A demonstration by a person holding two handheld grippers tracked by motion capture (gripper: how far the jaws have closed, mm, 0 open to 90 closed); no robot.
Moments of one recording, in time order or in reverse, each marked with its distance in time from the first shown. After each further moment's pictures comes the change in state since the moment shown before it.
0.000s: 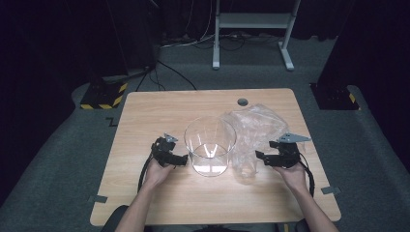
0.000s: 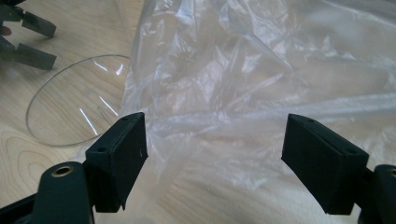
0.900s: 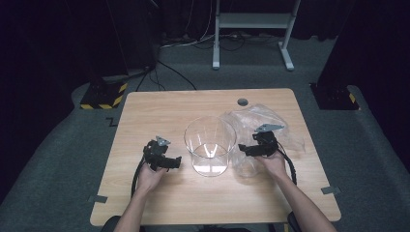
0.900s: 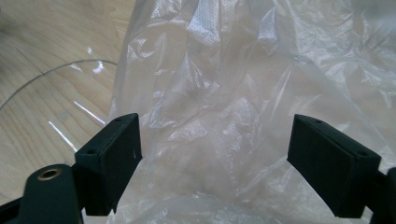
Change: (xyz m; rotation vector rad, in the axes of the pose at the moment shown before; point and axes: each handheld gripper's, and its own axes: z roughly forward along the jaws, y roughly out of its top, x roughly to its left) left arm 0.007 -0.011 -0.028 -0.013 0.034 -0.016; right arm 0.008 0.025 0.069 0.089 0.020 -0.021
